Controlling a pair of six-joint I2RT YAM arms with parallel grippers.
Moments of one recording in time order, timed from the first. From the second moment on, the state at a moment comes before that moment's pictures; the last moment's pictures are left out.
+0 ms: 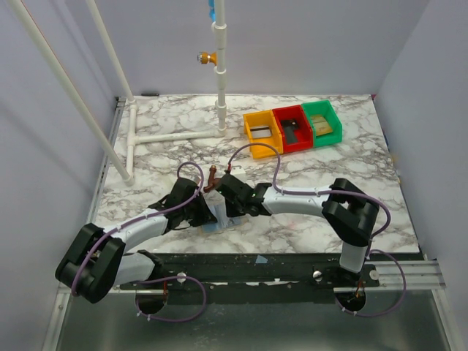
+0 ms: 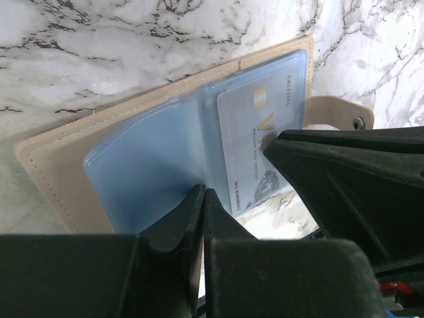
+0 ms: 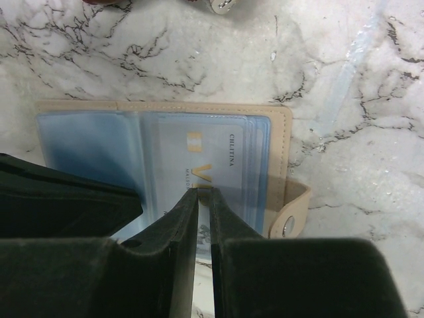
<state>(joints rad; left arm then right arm) -0.51 1.21 0.39 -0.07 0.27 -0.83 1.07 1.85 1.16 -0.30 0.24 0.77</state>
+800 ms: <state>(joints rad) -0.51 1.22 0.38 -0.05 0.27 -0.84 1.09 1.85 1.17 -0.36 0.35 0.78</state>
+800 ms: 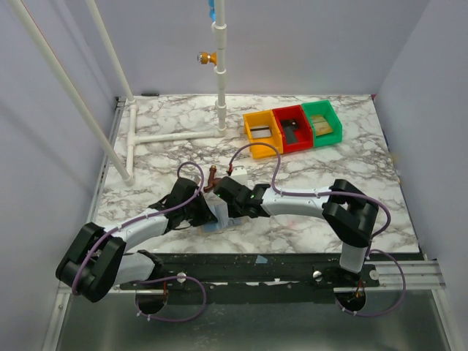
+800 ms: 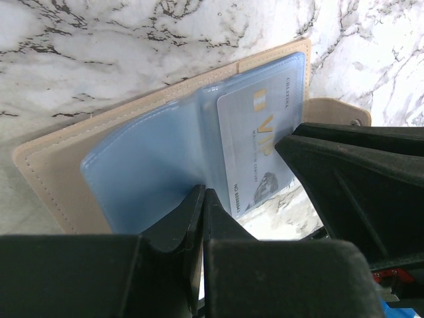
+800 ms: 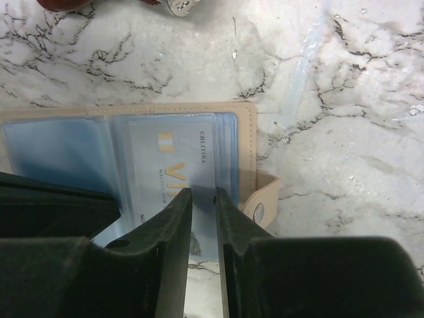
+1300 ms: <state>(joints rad) -0.51 1.22 0.38 -0.05 0.27 -0.84 1.09 1.85 1.17 -0.37 0.35 0.78</state>
